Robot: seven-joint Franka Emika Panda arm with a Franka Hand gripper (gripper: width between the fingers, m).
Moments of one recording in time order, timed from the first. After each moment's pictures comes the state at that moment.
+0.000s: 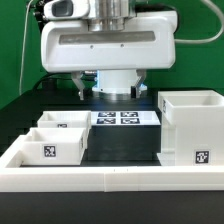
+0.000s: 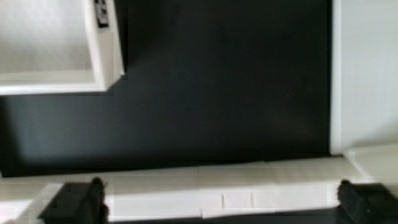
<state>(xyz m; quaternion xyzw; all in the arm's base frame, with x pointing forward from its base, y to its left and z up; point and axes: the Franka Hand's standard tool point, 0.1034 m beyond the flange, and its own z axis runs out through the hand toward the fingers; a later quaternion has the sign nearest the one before) 0.576 -0.050 0.112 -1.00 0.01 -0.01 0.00</state>
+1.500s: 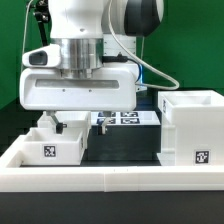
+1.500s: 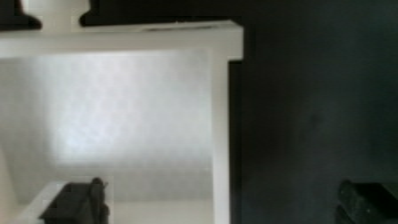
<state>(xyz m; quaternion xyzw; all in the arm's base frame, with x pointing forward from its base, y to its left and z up) 0.533 -0.098 0.041 -1.00 0.04 -0.01 -0.01</state>
